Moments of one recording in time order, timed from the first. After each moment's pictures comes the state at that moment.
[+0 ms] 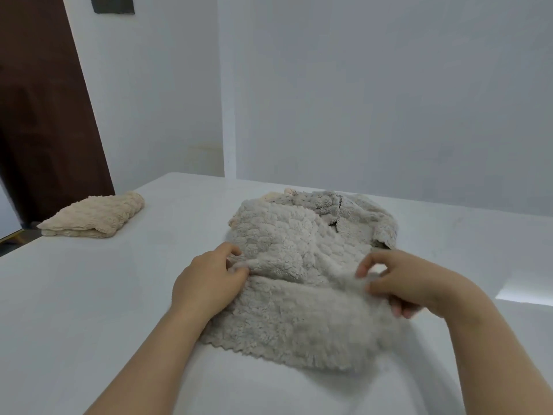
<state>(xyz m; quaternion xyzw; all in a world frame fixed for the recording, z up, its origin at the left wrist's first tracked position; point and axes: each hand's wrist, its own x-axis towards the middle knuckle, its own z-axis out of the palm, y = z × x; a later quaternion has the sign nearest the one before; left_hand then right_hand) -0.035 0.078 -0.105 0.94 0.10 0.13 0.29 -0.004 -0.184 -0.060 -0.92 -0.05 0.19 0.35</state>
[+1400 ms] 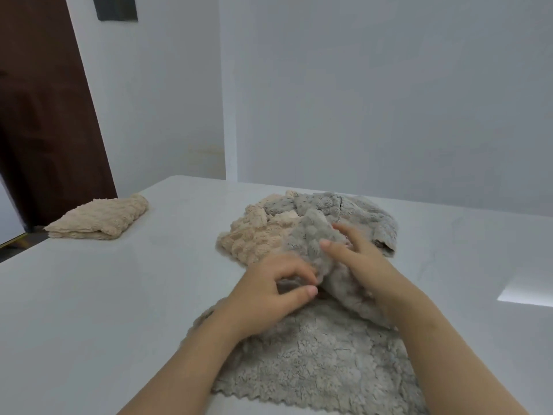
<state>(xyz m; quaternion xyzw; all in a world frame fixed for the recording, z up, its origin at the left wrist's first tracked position) -0.053 0.034 -0.098 0.86 -0.20 0.11 0.45 -0.012 -0.137 -0.074 -0.81 -0.12 0.04 0.58</state>
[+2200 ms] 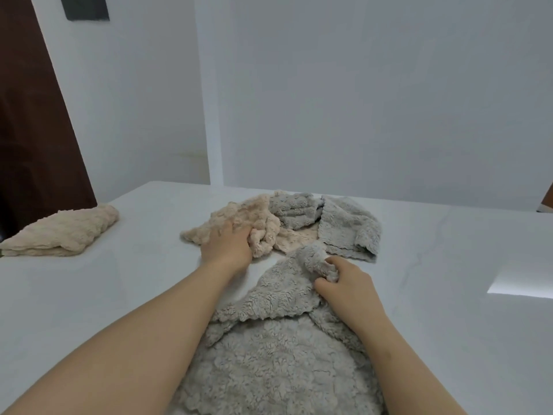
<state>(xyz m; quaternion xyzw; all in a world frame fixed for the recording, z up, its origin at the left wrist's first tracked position) 0.074 0.045 -0.112 0.98 0.09 0.06 0.14 0.013 -0.148 -0.111 -0.92 -0.04 -0.08 0.38</state>
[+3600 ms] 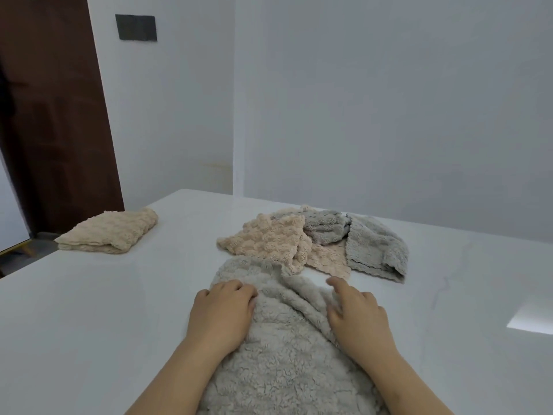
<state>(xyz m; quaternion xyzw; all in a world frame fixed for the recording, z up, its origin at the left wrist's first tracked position) -0.033 0.085 -0.125 0.99 0.02 0.09 0.09 -0.008 -0.112 -0.124 -0.96 -0.11 -0.12 0.20</state>
